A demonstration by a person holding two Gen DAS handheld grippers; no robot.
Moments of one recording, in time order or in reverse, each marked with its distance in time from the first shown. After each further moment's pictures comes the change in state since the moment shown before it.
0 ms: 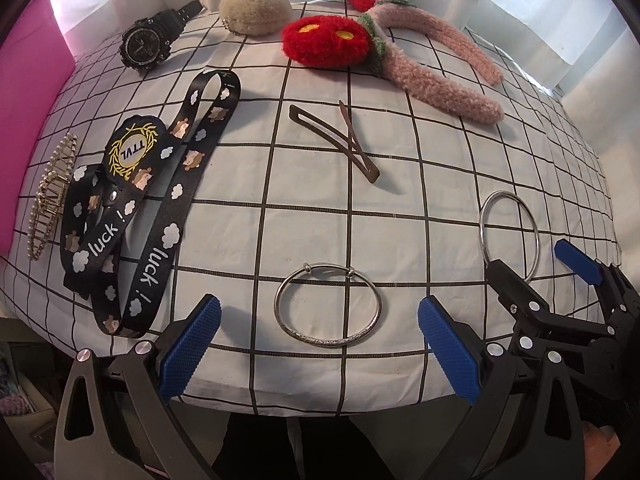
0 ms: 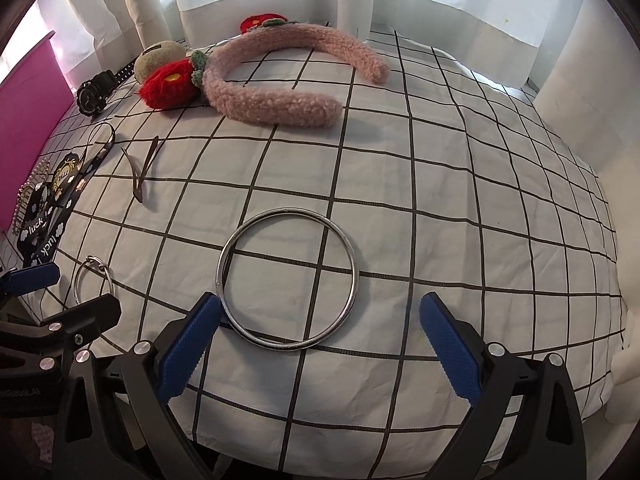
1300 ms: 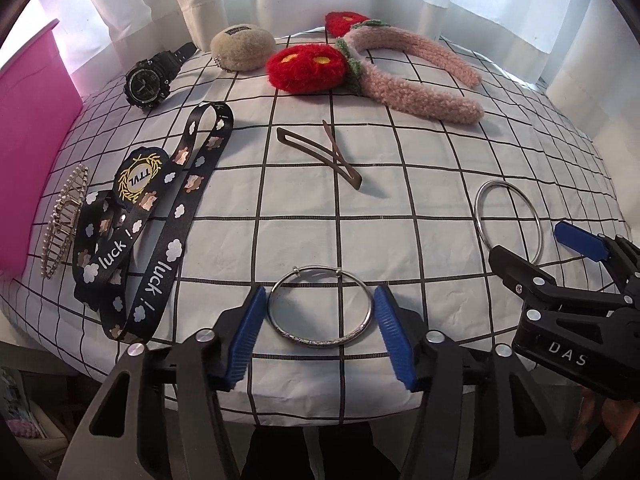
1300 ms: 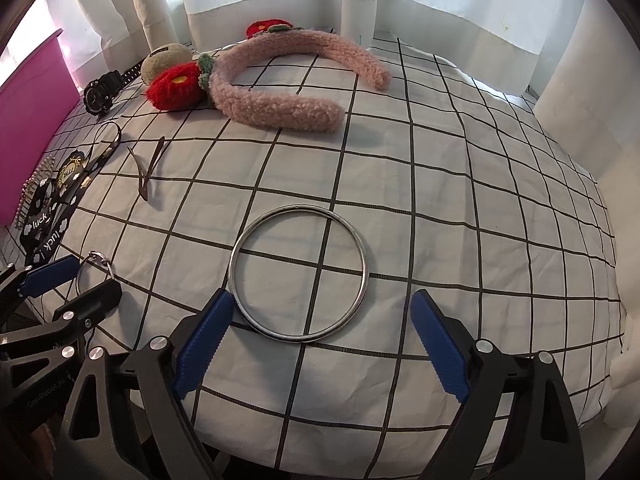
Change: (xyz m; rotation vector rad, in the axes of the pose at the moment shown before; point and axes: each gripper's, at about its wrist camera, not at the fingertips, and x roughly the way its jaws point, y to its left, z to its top) left arm -0.012 -0.011 -0.012 0.084 -0.145 0.055; right arm -0.008 0.005 -0.006 -0.021 -0.030 0.004
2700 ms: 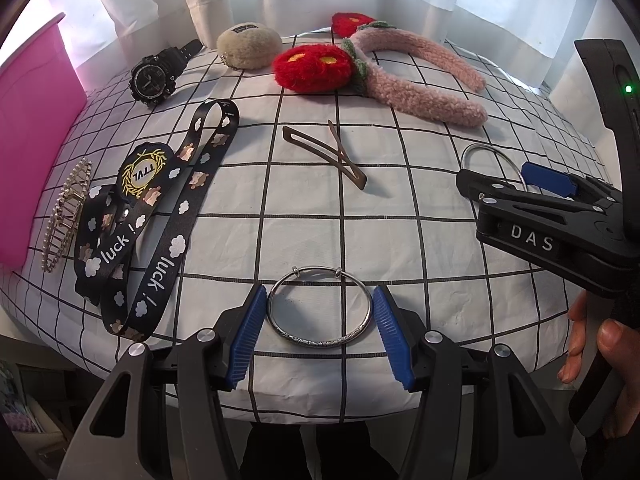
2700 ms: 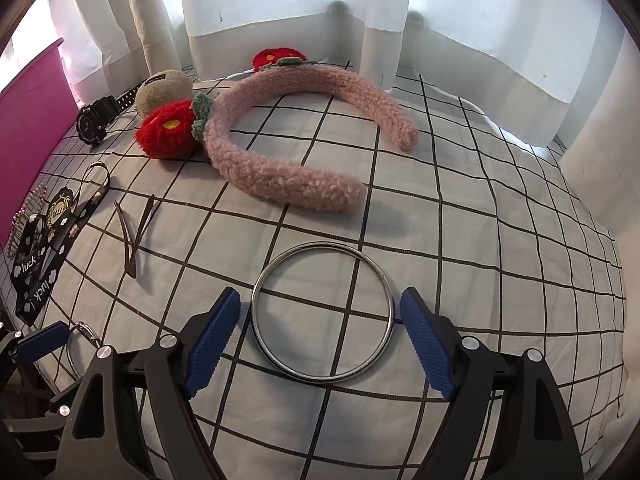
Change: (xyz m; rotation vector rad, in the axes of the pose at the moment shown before) left arm -0.001 0.003 0.000 -0.022 -0.001 -0.002; right arm 0.023 0.006 0.049 -0.032 -0.081 0.012
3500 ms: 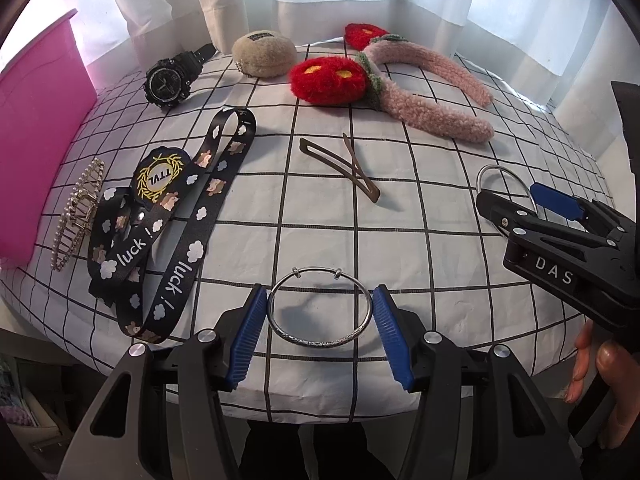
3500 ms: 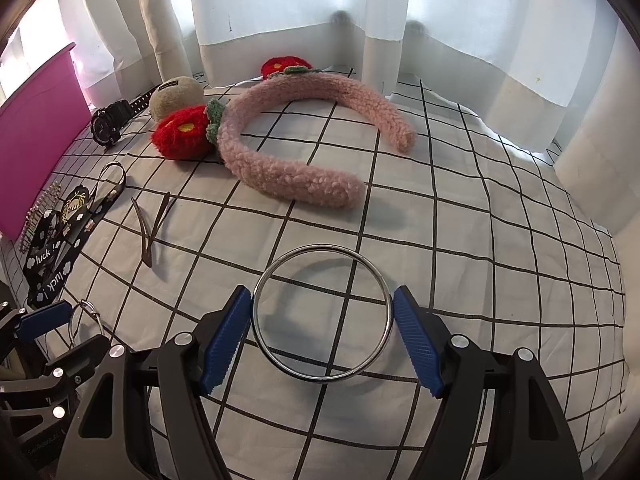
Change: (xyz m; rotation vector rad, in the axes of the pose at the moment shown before) left arm -0.010 0.008 0.005 -0.025 -0.026 0.006; right arm -0.018 -0.002 -0.010 -0.004 -0.024 0.025
